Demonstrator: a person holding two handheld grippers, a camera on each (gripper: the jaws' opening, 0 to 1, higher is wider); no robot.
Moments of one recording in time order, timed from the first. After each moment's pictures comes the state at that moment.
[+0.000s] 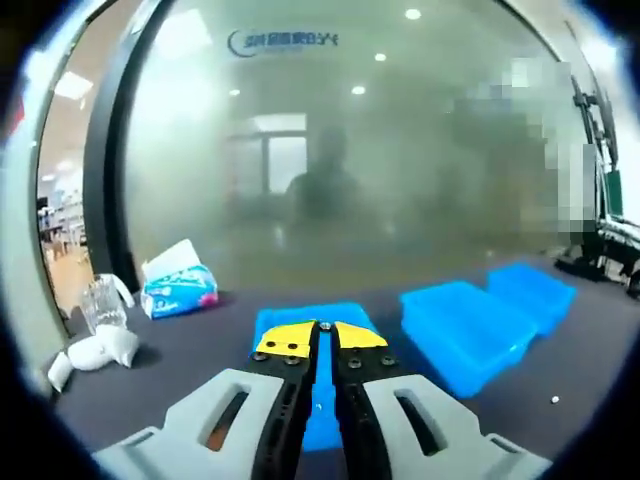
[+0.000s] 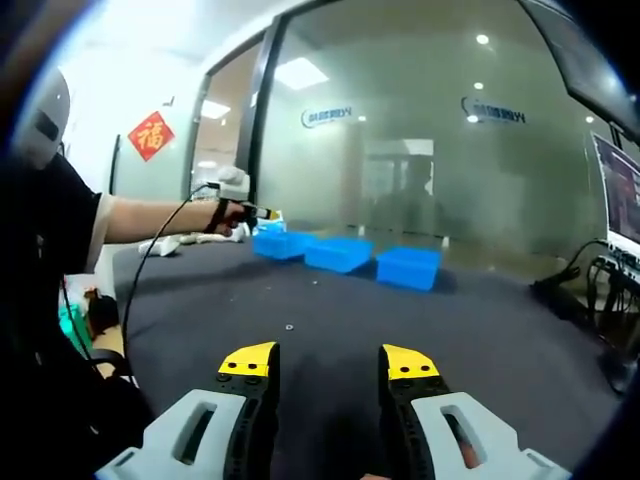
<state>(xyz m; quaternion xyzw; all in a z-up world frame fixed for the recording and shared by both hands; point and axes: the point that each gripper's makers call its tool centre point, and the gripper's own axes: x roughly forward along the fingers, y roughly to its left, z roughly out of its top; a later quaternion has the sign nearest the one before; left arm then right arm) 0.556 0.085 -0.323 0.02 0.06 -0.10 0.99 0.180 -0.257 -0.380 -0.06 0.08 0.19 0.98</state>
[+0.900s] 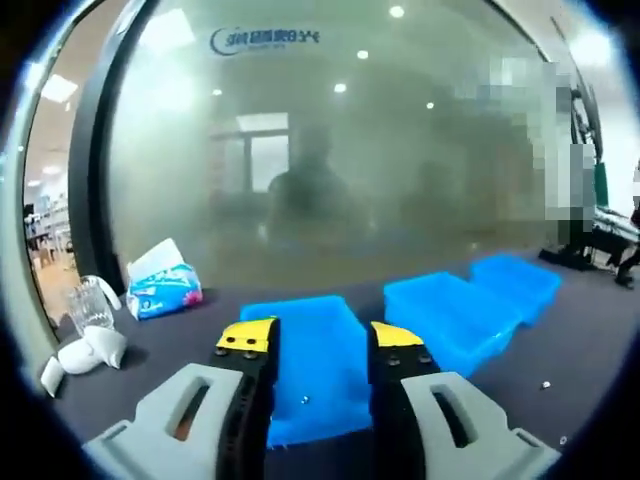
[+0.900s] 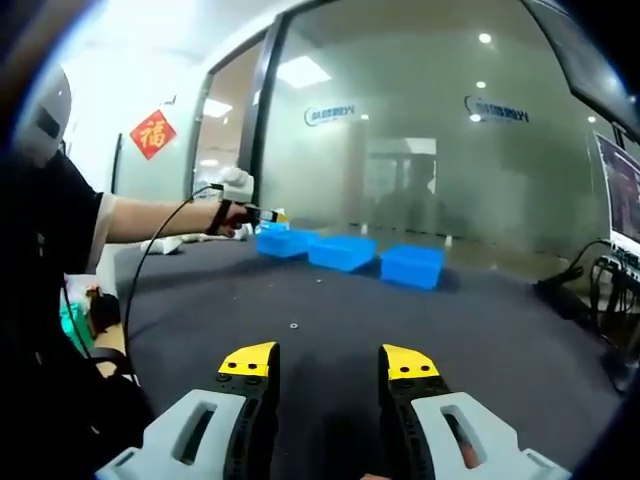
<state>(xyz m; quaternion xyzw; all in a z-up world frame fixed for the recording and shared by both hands) 0.539 0.073 -0.328 0.03 0.06 -0.15 0.99 0.180 -0.250 -0.383 -0.06 0.08 0.20 0.97</state>
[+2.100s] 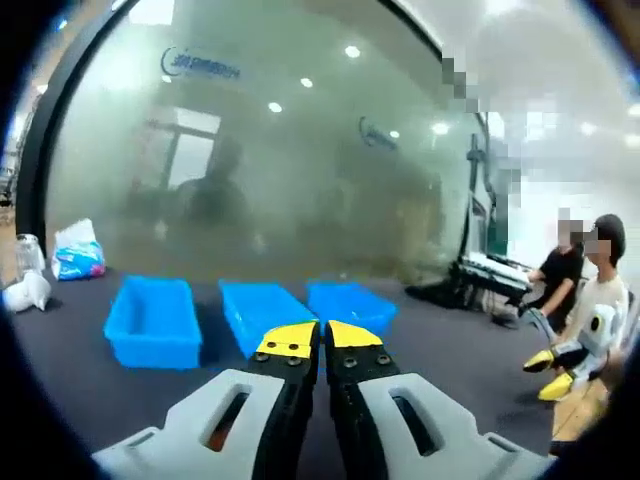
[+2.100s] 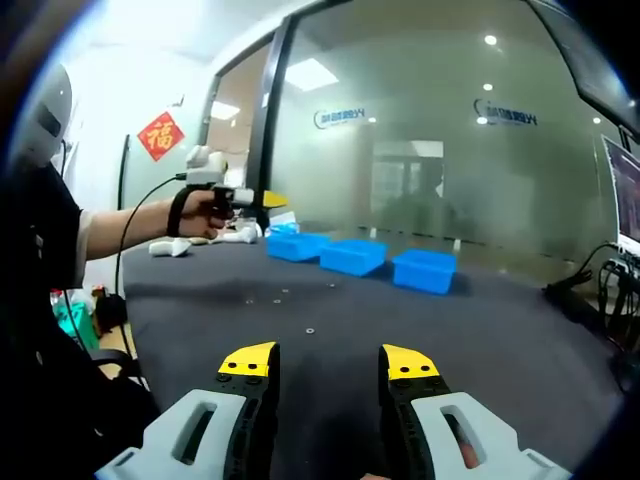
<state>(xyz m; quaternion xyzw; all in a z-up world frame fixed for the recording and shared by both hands) 0.378 -0.034 -0.297 -0.08 0.05 -0.36 0.93 0.177 -0.236 -0.380 -0.06 0.08 0.21 0.97</state>
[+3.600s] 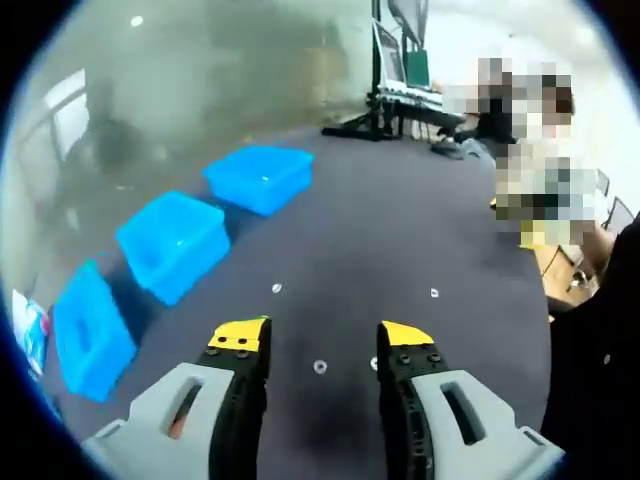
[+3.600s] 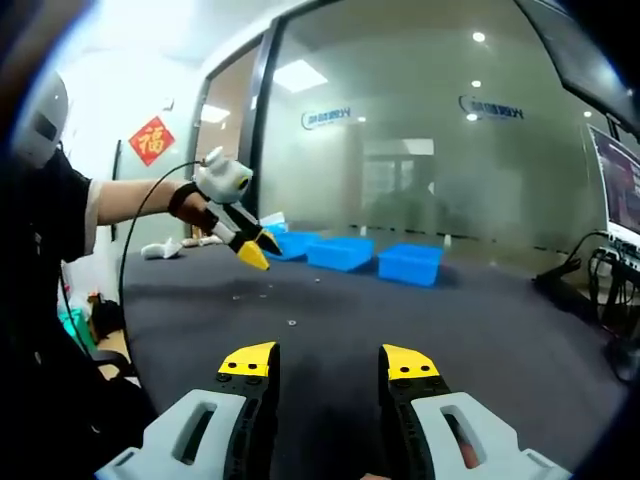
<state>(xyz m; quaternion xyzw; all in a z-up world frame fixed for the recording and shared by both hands) 0.343 -0.100 -0.387 0.20 0.26 -0.51 0.79 0.176 -0.260 -0.388 -0.05 0.08 0.20 0.98</state>
